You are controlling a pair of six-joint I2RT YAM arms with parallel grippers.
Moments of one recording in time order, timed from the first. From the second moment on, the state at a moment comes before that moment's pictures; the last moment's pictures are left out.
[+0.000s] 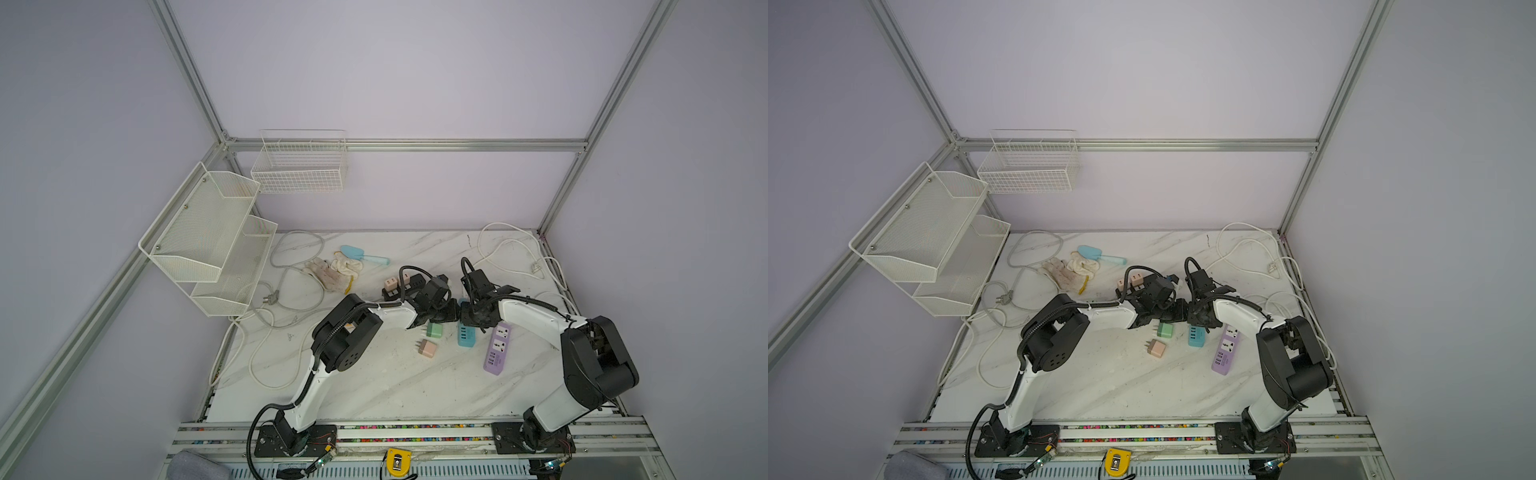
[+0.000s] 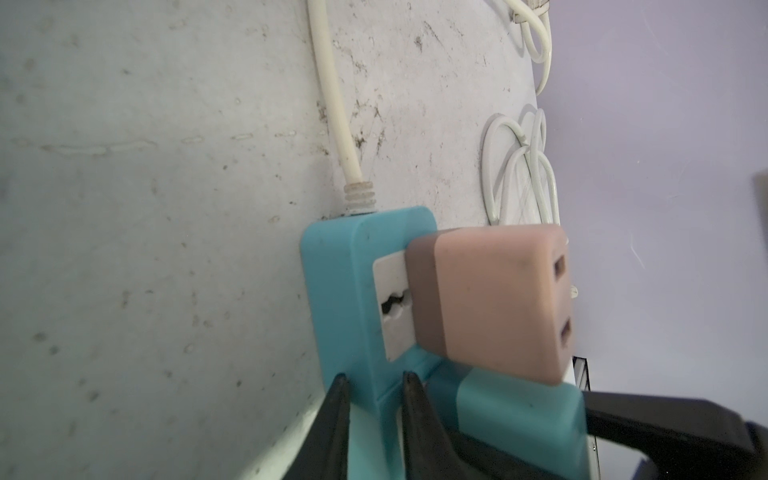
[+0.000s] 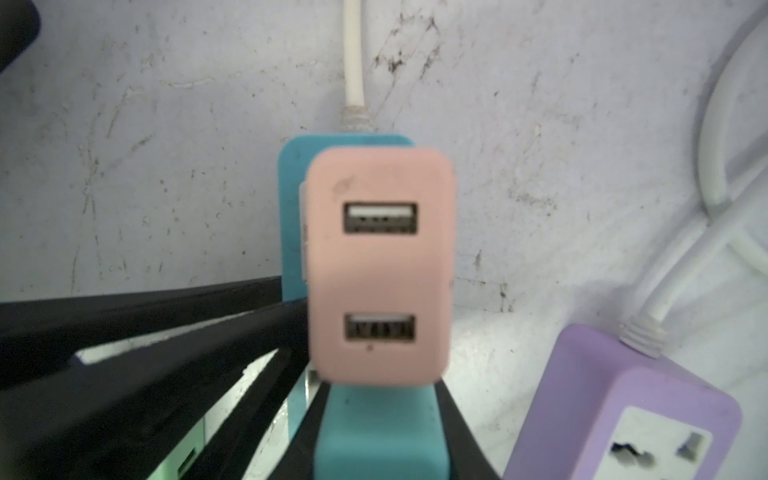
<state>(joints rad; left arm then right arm) -0.83 2.22 1.47 0.07 0.29 -0.83 0.43 1.60 0.98 -0.62 0.14 0.54</state>
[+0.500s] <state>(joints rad) -0.85 2.22 1.46 0.07 0.29 -0.83 0.44 1.56 0.94 -0.63 0.13 0.55</state>
